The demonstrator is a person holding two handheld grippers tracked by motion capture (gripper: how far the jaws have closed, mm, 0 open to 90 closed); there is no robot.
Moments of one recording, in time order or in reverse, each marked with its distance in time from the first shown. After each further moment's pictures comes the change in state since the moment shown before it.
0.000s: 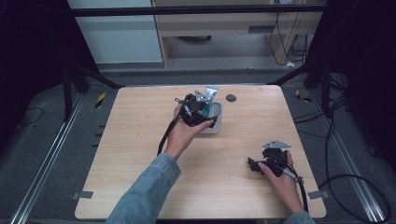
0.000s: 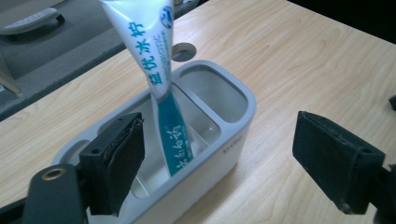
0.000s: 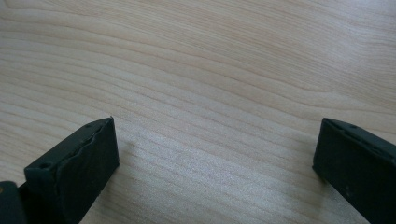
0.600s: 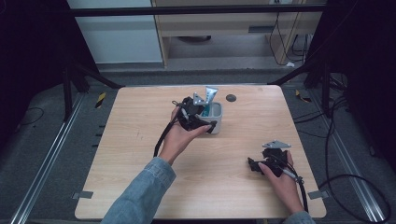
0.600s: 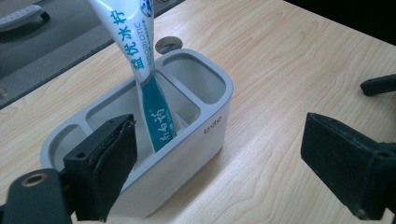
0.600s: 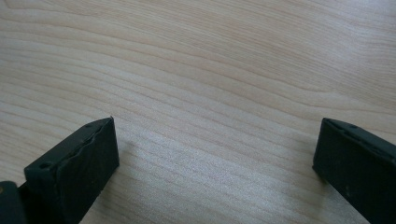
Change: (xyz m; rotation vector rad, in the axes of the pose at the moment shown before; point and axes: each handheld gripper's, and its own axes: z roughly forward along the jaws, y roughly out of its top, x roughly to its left) left arm -0.001 -0.006 -0.017 0.022 -0.038 0.010; right arm 0.000 0.000 0.000 0.000 0.000 -0.002
